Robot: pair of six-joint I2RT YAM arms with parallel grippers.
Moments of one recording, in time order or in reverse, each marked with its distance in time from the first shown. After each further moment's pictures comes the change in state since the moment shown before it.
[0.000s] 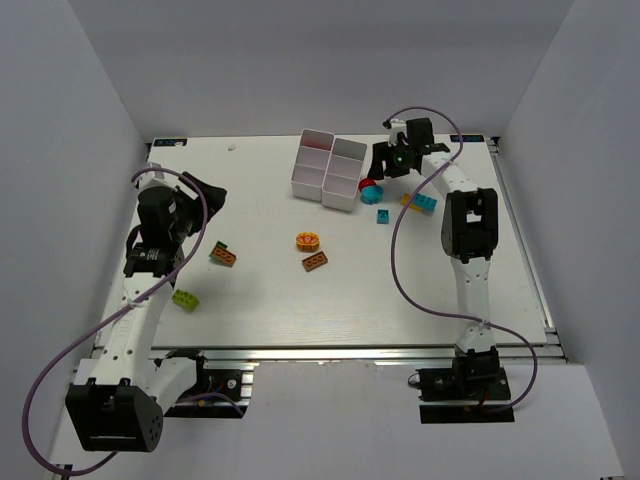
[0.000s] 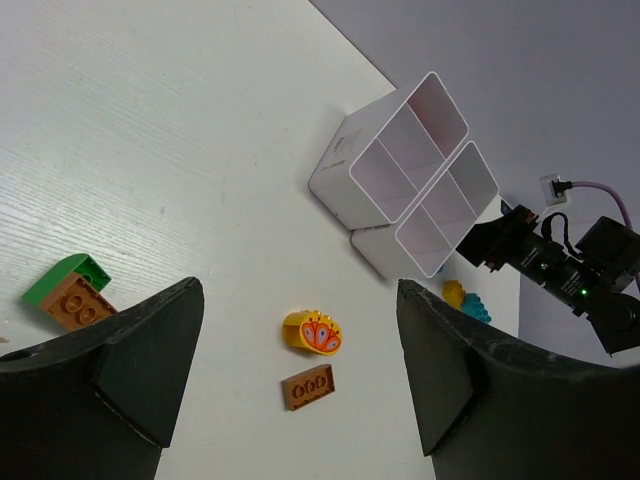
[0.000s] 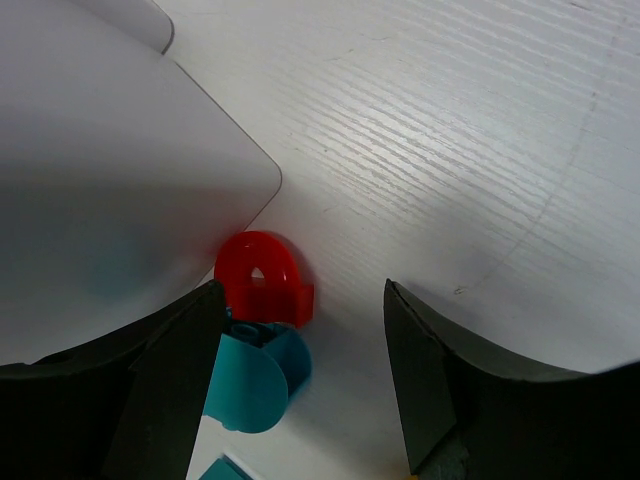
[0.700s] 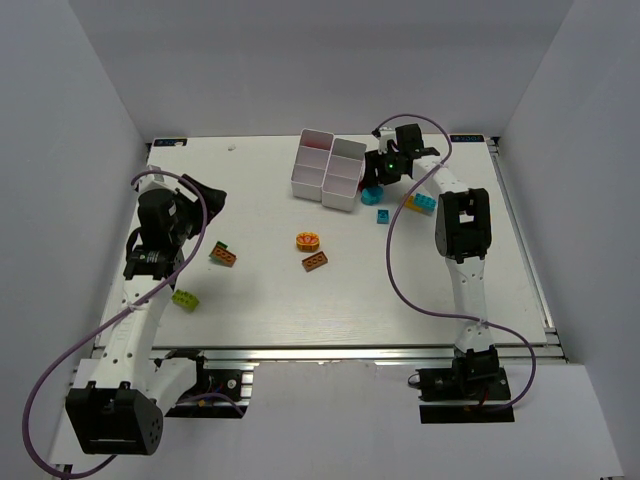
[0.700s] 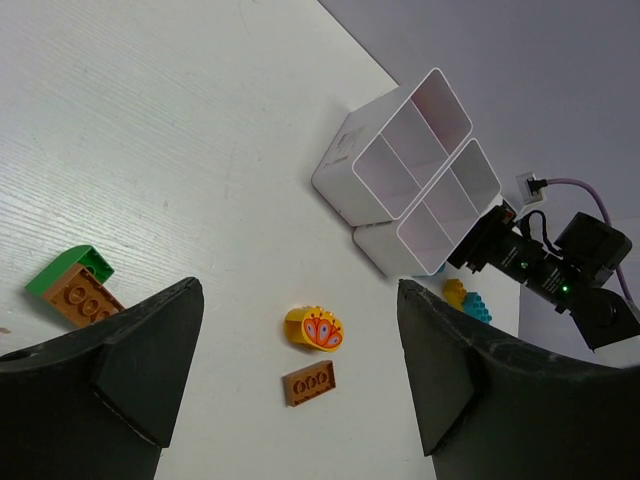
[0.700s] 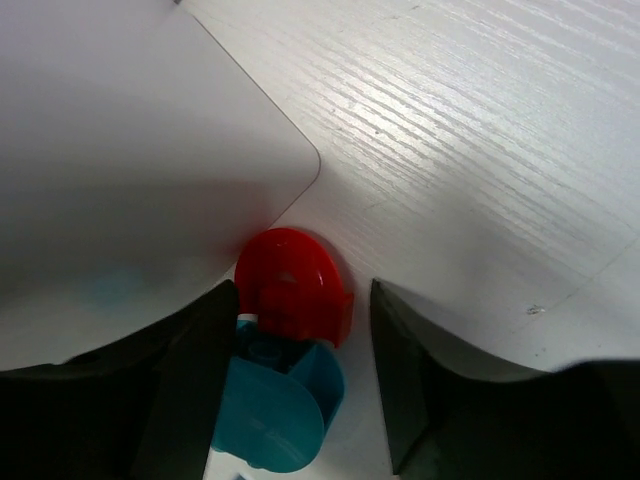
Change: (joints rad) left arm 0.000 -0.016 -0.013 -0.015 -0.008 -0.008; right arm 0.041 0.033 -0.003 -0.026 -0.002 -0.028
